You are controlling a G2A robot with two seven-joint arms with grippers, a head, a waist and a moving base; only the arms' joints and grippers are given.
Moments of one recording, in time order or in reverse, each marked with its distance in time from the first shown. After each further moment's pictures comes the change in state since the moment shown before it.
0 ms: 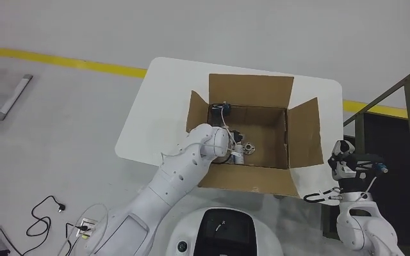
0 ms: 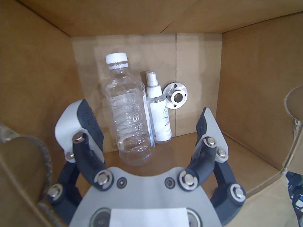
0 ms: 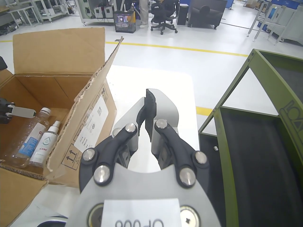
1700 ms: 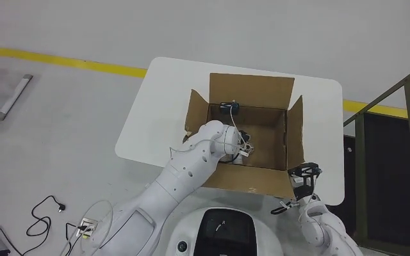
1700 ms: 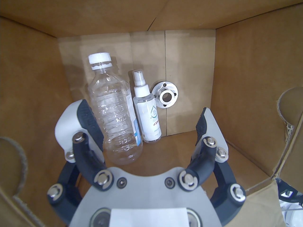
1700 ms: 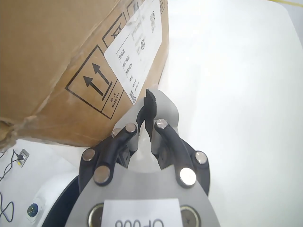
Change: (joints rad) left arm -0.051 -0.048 0.037 0.056 -0.012 0.018 -0.033; right arm 0.163 -0.055 -0.287 0.374 0.041 -0.164 -0.020
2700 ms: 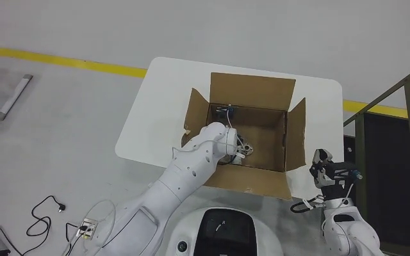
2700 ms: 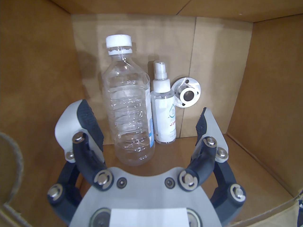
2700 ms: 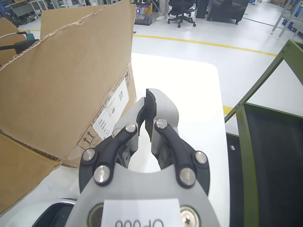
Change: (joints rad) left arm -0.026 -0.034 0.019 0.124 0.046 0.047 -0.020; right arm -0.176 0.012 0.214 -0.326 -0.109 0.086 -0.021
